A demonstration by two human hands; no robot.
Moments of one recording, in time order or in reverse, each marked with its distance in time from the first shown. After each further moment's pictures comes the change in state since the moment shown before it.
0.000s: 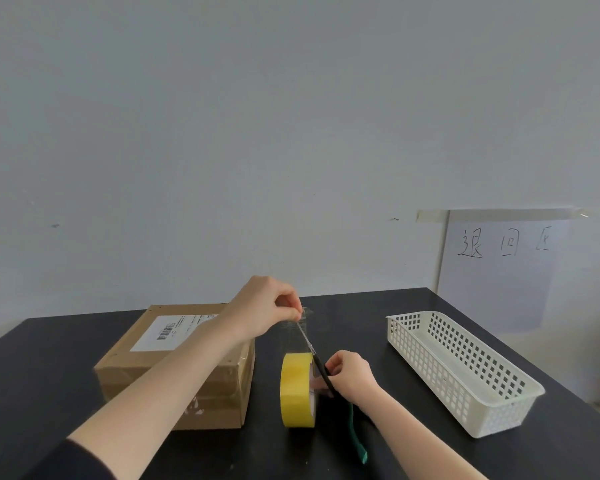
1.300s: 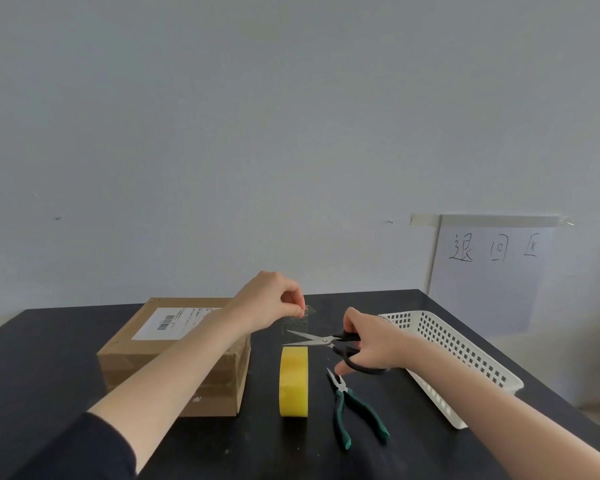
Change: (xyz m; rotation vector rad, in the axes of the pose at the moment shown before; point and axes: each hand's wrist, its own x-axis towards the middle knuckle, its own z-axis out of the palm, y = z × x) left_hand -0.001 0.012 0.003 0.025 -0.038 0.039; right_hand -0.054 -0.046 -0.098 -0.578 -0.121 -0.402
